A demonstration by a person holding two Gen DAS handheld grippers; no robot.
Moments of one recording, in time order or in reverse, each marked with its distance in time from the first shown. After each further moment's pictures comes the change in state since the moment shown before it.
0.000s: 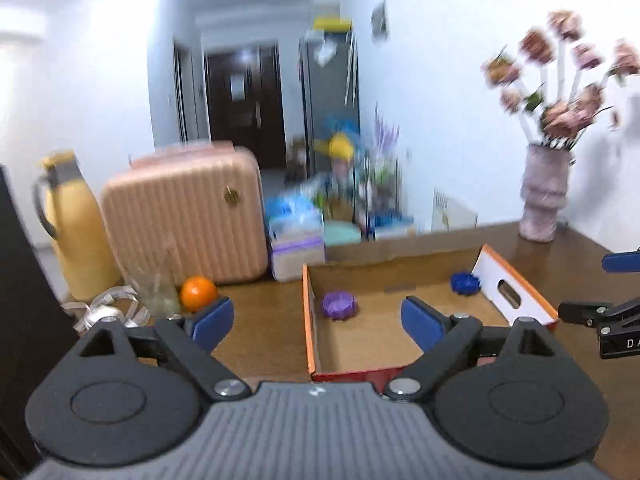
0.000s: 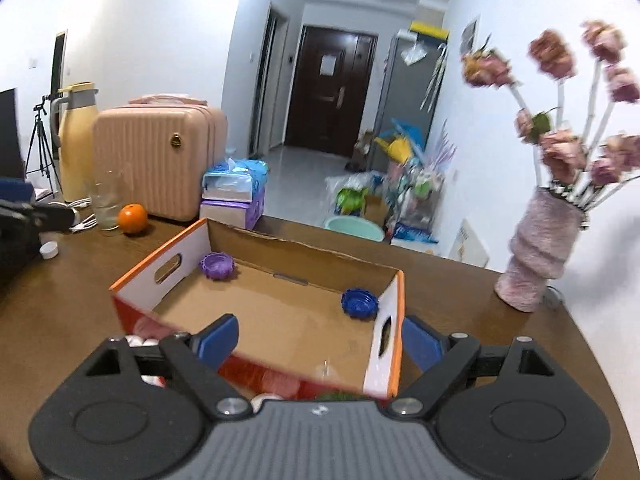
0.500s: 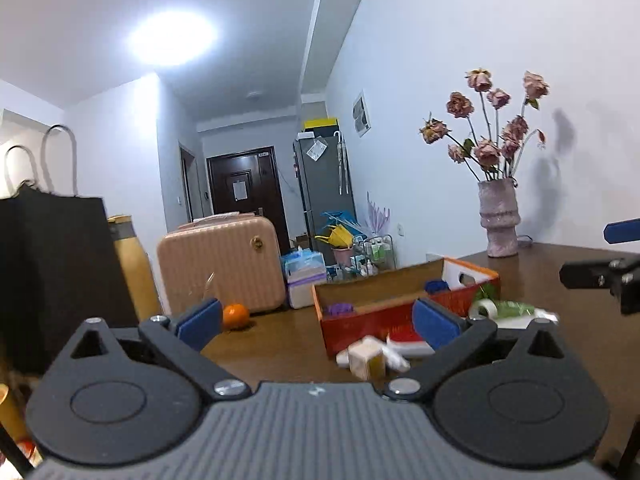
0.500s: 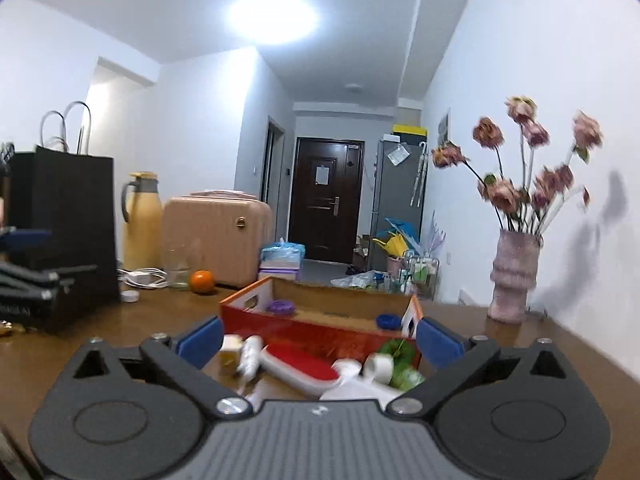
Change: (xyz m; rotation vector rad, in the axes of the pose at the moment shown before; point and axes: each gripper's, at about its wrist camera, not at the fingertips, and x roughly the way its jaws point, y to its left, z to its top) left arm -0.180 -0.011 -0.157 0.088 -0.298 0.020; right arm -0.180 0.083 -0.153 0.118 -0.349 0.014
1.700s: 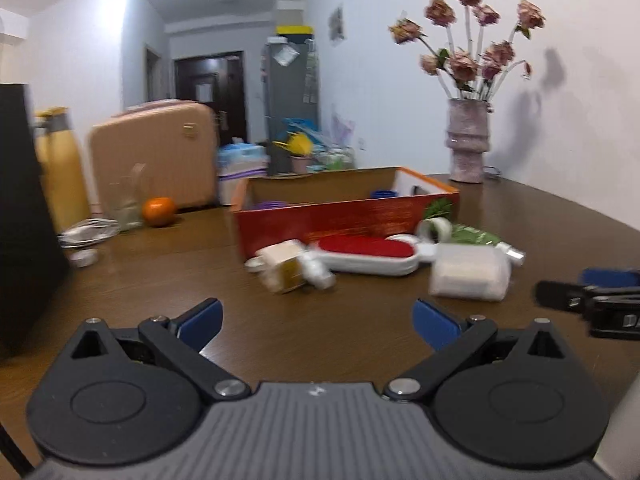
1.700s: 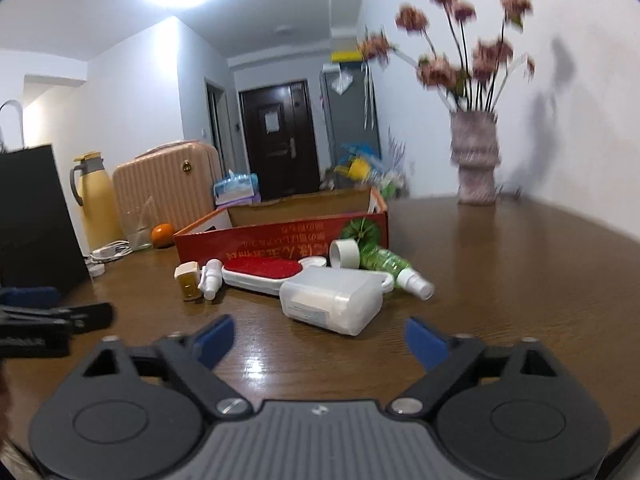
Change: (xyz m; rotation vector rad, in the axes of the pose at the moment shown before) left arm 0.093 -0.060 -0.036 -0.091 0.297 -0.155; right arm 0.054 -0.056 -0.064 0.257 0.226 -0.062
